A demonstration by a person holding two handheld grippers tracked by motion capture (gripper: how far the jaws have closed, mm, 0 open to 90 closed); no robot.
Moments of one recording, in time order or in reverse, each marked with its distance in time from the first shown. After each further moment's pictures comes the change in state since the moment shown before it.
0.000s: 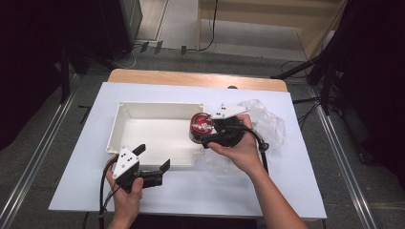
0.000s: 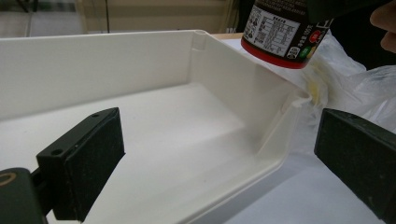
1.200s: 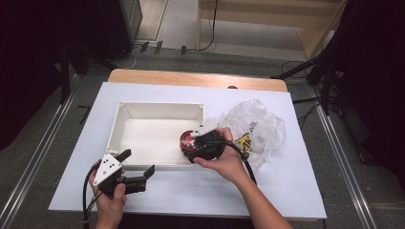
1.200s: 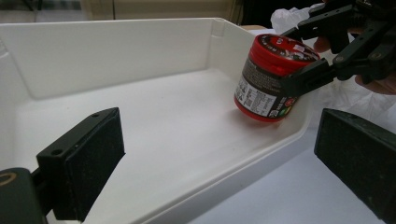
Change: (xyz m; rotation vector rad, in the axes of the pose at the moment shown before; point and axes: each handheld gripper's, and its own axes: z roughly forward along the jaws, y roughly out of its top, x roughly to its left) left arm 0.026 -0.014 -0.025 0.011 0.004 0.013; right arm 0.027 -0.036 0.058 0.167 -0.011 -0.079
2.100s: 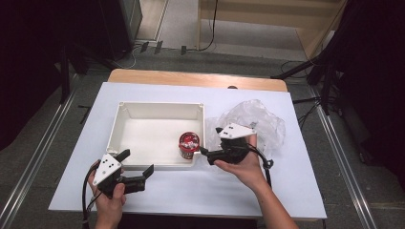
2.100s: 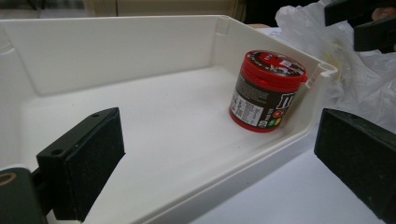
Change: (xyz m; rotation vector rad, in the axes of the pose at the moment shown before) left arm 0.004 -0.003 0.000 0.003 0.014 -0.006; right arm -0.020 -0.032 -0.059 -0.204 -0.061 0.104
